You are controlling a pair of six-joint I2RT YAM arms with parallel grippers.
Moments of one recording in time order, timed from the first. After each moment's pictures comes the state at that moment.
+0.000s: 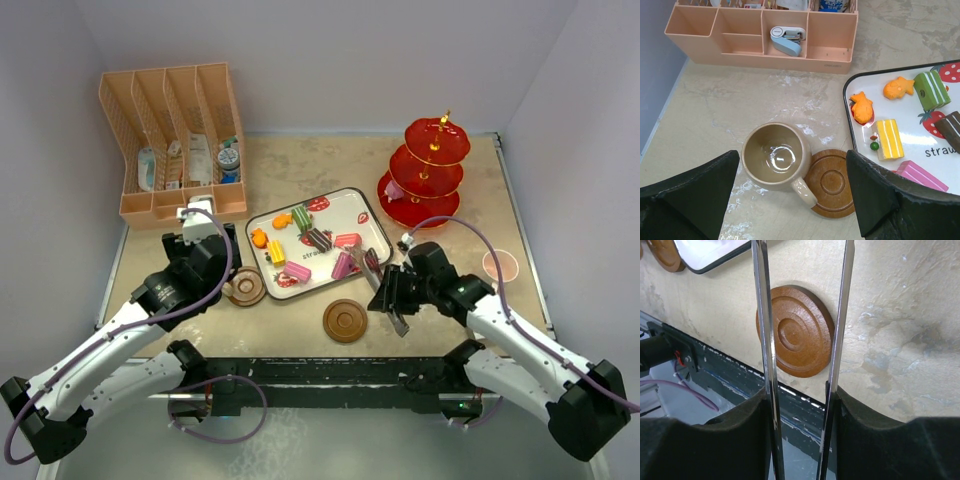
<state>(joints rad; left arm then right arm) -0.75 0.79 0.82 -0.72 -0.91 -0.54 0.58 0.89 0.55 -0.58 -0.27 0.71</state>
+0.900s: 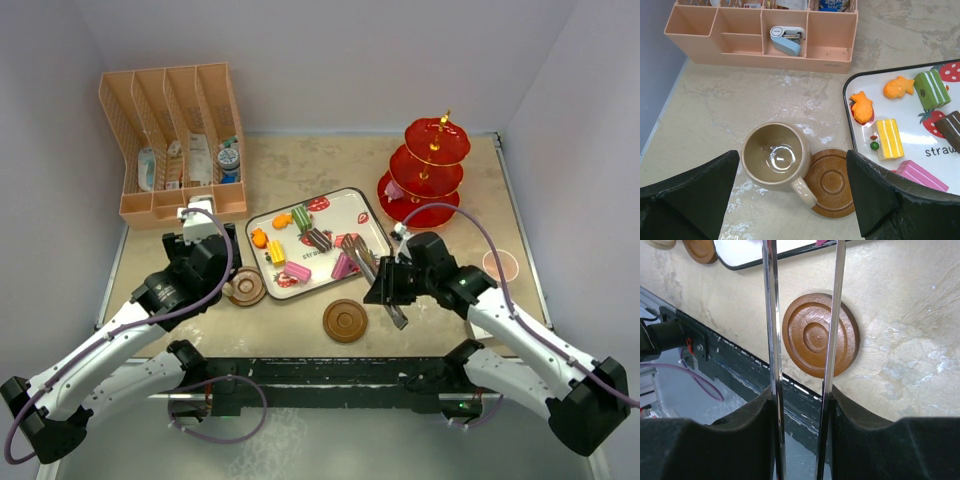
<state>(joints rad) -0.75 0.79 0.82 -0.72 -0.91 -0.54 0.59 0.91 0.66 -0.60 -0.31 0.64</state>
